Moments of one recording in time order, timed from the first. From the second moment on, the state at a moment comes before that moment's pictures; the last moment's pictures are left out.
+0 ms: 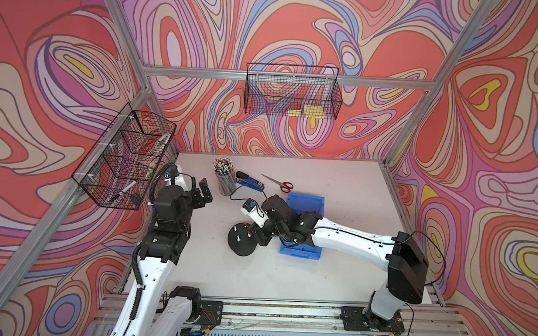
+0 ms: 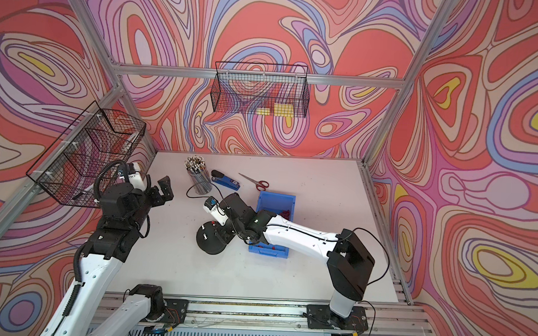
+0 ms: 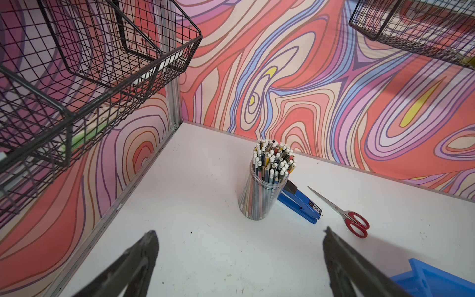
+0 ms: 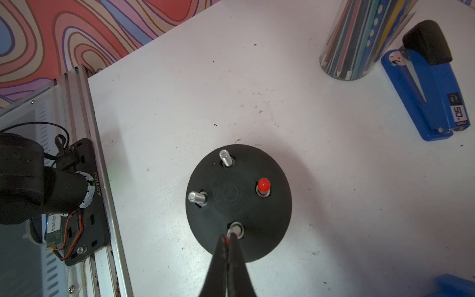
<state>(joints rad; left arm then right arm) -0.05 0.80 0.88 -0.35 -0.19 -0.26 1.00 1.72 1.34 -0.35 -0.15 0.04</state>
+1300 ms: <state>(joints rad) -0.05 0.80 0.87 -0.35 -0.19 -0.26 1.00 1.75 1.36 -0.37 -0.14 0.03</state>
